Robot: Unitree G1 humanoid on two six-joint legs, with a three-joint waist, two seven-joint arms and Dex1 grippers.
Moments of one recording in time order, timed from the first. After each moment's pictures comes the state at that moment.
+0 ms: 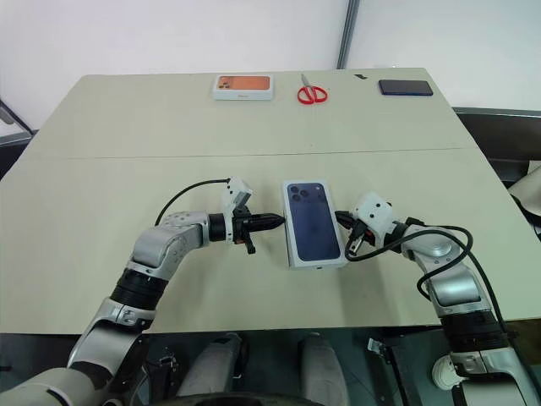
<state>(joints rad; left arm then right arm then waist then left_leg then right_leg) -0.55 0.24 -0.17 0.12 -0.36 0.67 -0.87 -0.24 -0.68 0.03 0.02 0.15 0.12 0.85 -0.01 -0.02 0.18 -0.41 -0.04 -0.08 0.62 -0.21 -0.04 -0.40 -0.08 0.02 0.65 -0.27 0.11</state>
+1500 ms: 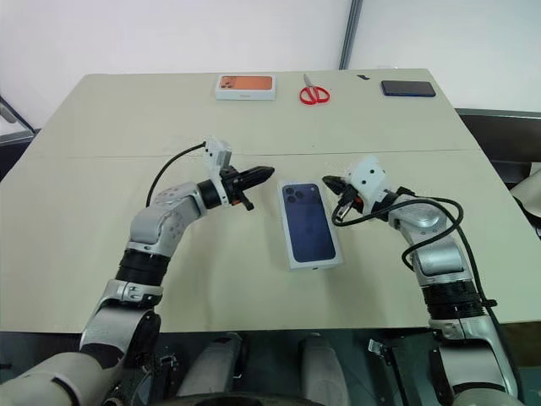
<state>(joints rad) -0.68 0.15 -0.02 0.29 -0.39 0.46 -0.77 -0.42 -0.59 0.05 0.07 0.14 0.14 0.79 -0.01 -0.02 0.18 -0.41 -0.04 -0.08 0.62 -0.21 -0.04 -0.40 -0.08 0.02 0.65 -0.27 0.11</state>
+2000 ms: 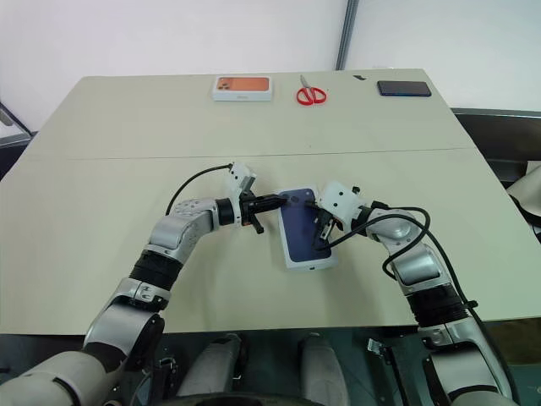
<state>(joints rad) -0.67 0.17 -0.15 0.41 -0.28 0.44 -0.84 -0.41 -0.58 0.16 0.07 0.02 0.12 0.80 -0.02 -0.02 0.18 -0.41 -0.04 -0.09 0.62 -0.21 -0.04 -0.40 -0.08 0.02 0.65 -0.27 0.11</state>
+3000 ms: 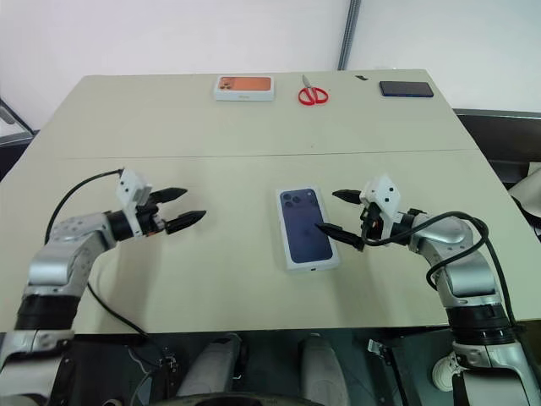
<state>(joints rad) -0.25 0.61 0.16 0.05 -0.38 0.38 -0.94 -0.25 -0.70 -0.07 -0.05 0.37 0.28 1.04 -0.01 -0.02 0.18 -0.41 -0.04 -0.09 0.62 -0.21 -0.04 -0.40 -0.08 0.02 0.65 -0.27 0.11</state>
